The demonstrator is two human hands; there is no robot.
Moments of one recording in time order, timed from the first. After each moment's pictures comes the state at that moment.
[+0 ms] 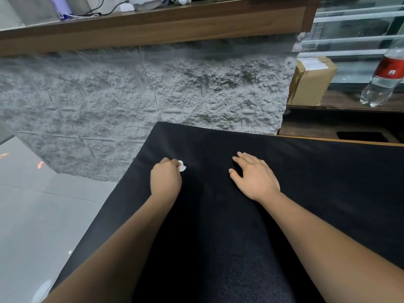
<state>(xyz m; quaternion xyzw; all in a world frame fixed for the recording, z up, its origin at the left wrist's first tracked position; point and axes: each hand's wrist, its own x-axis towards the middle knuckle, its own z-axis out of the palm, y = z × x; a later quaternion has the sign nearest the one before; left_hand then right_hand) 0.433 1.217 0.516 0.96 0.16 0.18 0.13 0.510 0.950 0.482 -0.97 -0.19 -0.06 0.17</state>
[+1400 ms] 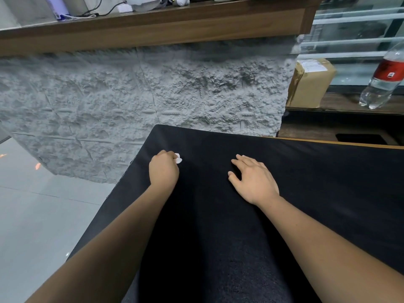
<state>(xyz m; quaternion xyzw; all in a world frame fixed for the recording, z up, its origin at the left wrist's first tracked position) 0.478 1.234 0.512 0.95 0.18 0.20 0.17 0.508 0.950 0.482 -0.96 -0.18 -0.06 0.18</state>
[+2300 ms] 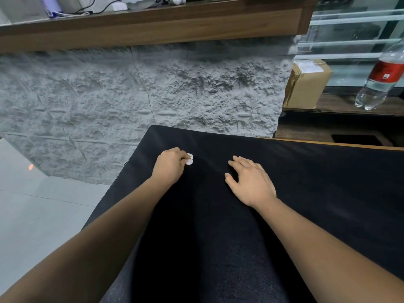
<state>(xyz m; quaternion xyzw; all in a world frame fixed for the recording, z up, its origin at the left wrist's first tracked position) 0.499 1.230 0.516 0.96 0.01 0.14 0.23 0.508 0.950 0.484 -0.96 -0.18 -0.07 0.17</state>
